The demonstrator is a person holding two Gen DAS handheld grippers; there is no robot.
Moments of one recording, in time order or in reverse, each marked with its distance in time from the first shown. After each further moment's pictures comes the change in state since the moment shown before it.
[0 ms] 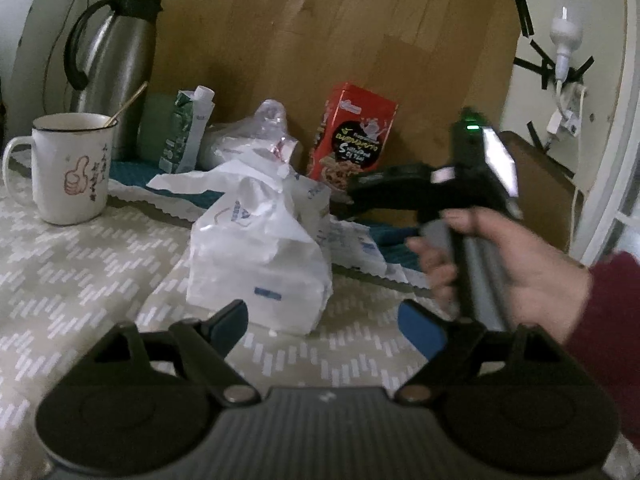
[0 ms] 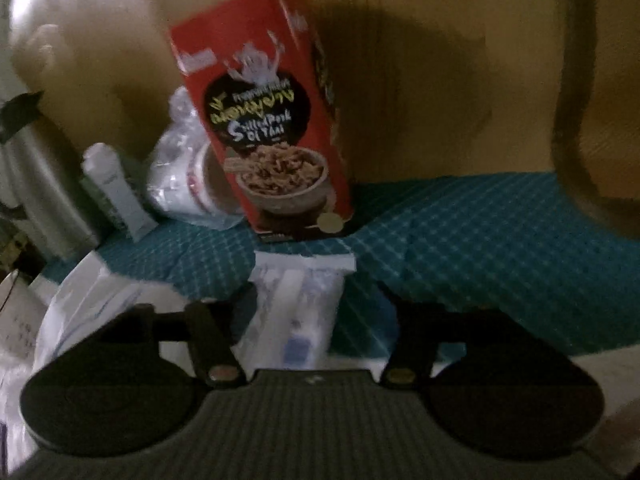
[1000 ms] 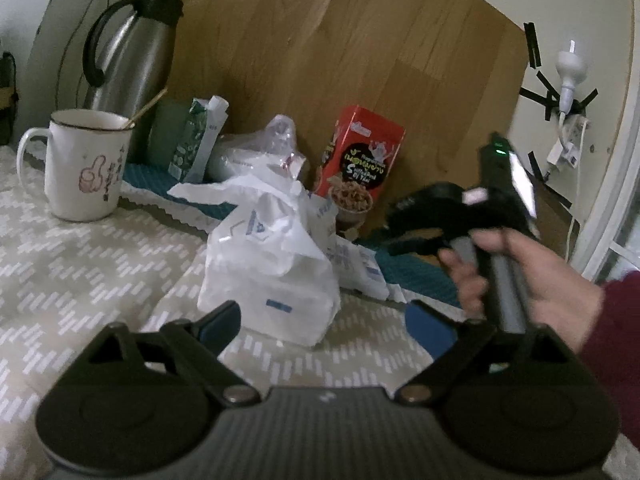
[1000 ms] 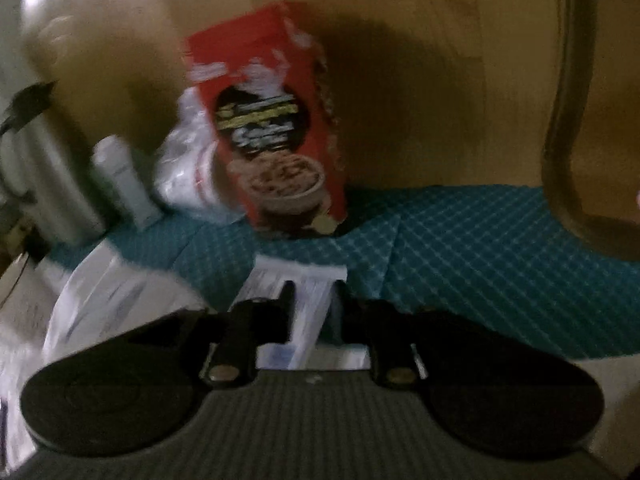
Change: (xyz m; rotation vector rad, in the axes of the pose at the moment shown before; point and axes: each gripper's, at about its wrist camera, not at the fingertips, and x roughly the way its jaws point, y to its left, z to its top) left arm -0.012 0.008 -0.001 -0.068 -0.051 -0.008; right arm -0.019 0.000 0.005 -0.034 0.009 -0.008
